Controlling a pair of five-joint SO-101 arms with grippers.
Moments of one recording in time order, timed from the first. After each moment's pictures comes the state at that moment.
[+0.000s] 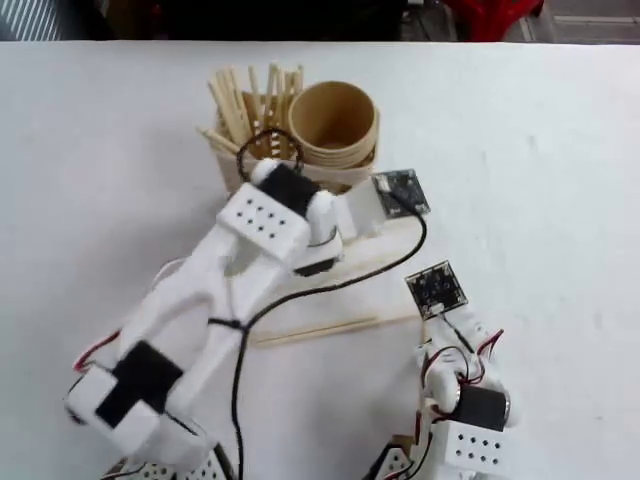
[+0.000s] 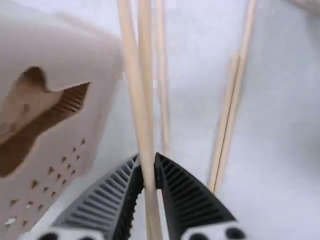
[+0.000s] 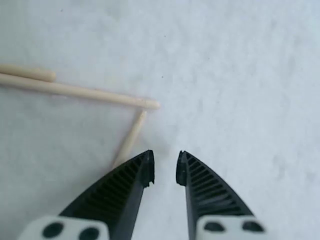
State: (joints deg) left arm 28.4 1.5 1.8 85.8 -37.9; right arm 9.8 -96.8 95.6 66.4 36.5
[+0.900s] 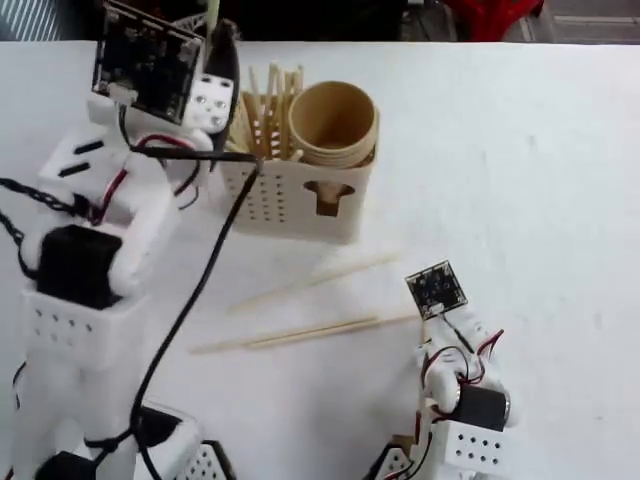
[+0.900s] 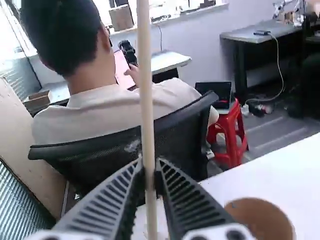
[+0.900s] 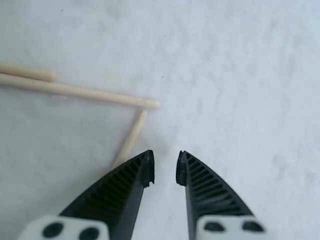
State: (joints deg) left arm 10.5 -32.5 -0.4 46.9 -11.6; right arm 9.8 -96.8 95.6 66.4 36.5
